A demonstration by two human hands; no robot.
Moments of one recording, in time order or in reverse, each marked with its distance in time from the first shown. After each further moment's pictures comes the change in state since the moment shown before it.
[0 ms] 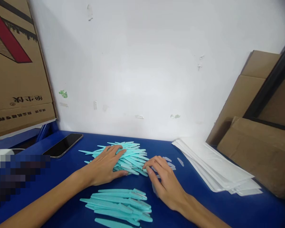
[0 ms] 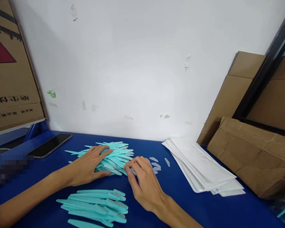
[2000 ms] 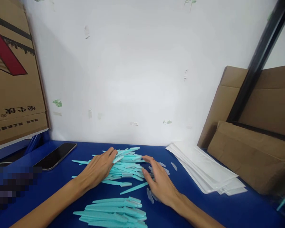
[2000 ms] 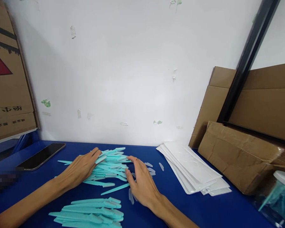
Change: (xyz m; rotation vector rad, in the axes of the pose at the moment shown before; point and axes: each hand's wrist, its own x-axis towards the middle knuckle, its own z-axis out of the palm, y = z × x) left_hand 0.014 -0.002 -0.008 0.274 0.033 -0.129; right_hand -0.001 0.025 0.005 0.018 -0.020 0.274
